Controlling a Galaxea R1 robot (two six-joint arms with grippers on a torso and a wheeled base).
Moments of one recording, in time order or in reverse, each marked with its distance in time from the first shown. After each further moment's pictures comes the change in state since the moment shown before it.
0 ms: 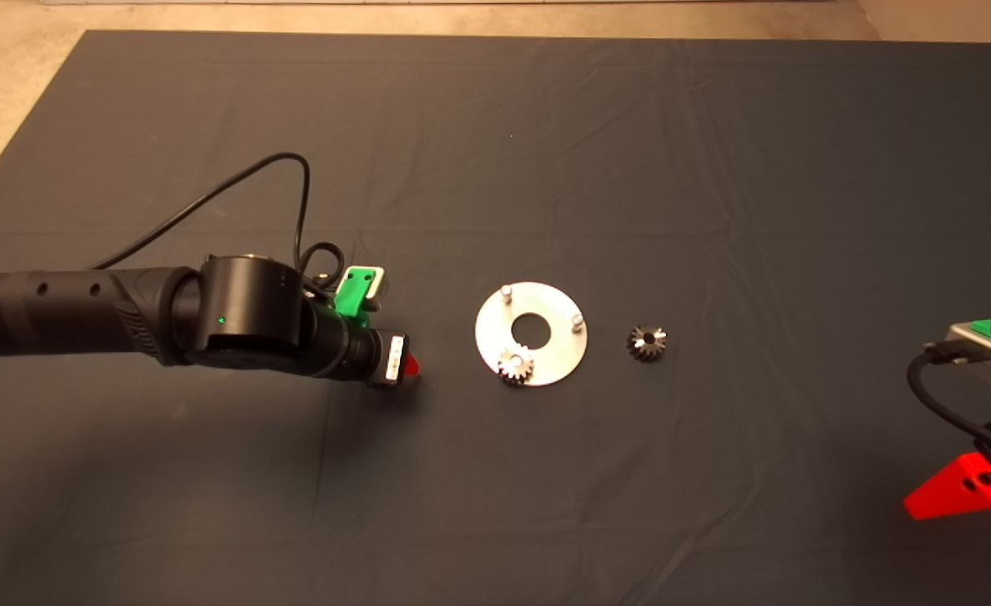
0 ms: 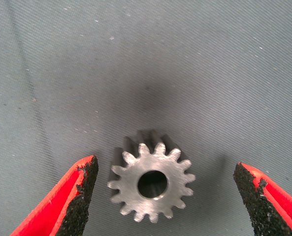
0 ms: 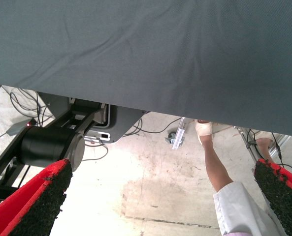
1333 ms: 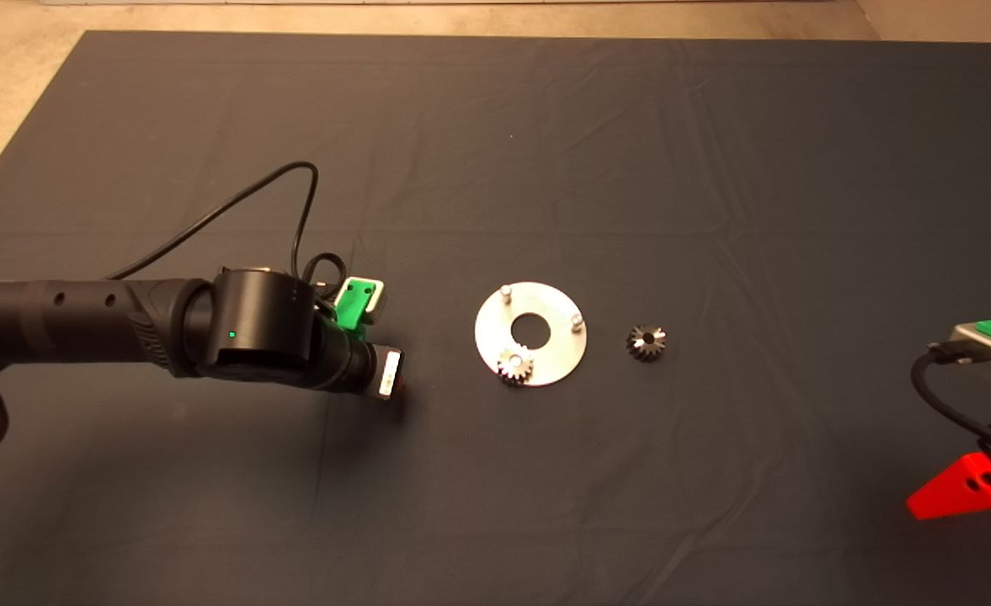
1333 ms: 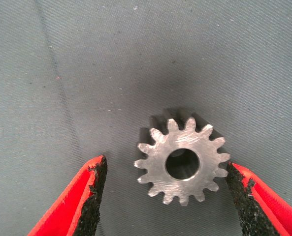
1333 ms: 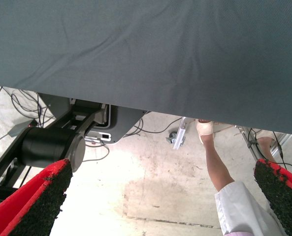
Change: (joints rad) left arm 0.019 0.020 0.017 0.009 0.127 0.027; right arm 0.000 -0.010 0.000 0.000 0.000 0.000
